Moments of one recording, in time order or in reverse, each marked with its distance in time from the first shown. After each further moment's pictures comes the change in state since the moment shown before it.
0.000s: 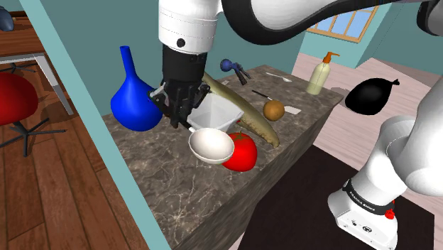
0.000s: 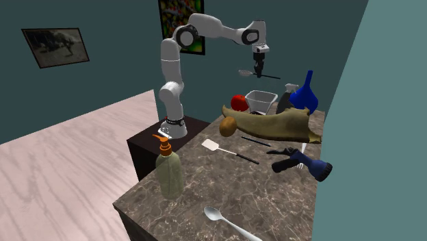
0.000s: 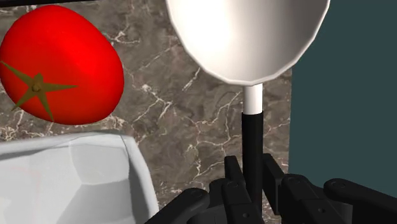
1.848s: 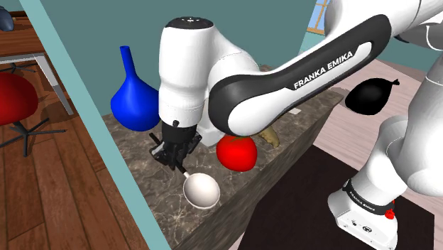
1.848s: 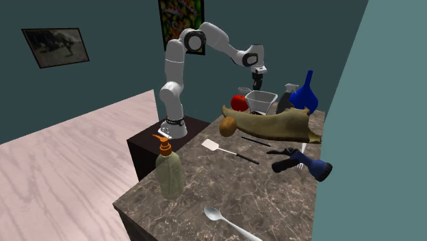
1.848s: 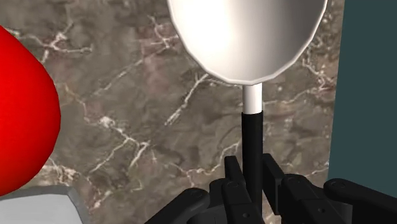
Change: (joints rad) arm 0.029 0.133 0.002 -0.196 -0.085 0.313 0.086
